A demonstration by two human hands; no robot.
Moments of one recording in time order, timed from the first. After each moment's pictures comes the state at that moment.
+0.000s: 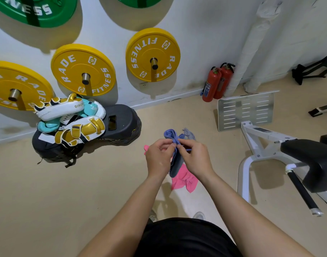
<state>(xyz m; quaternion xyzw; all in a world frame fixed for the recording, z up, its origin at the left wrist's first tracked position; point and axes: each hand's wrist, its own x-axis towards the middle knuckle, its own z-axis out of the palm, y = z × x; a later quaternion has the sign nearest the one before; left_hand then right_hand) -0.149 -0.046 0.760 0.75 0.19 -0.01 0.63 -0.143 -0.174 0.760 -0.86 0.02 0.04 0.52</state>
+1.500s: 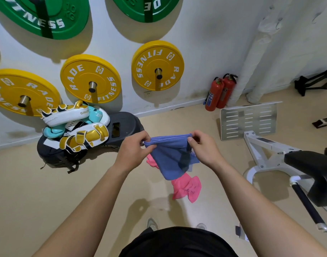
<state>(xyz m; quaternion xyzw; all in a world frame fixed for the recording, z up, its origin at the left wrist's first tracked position) -0.113 0.052 0.800 0.94 -0.03 0.02 0.34 -0.095 -0.197 0.792 -0.87 -0.02 0.06 0.49</state>
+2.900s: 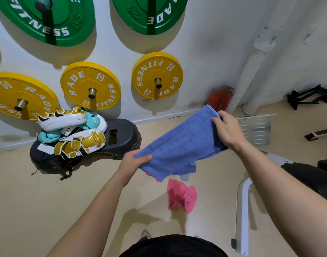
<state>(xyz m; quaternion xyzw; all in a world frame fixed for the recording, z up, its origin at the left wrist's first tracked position) -0.112 0.068 0.758 0.72 0.13 -0.14 0.66 -0.033 -0.248 0.853 -0.92 0.04 -0.02 0.40</state>
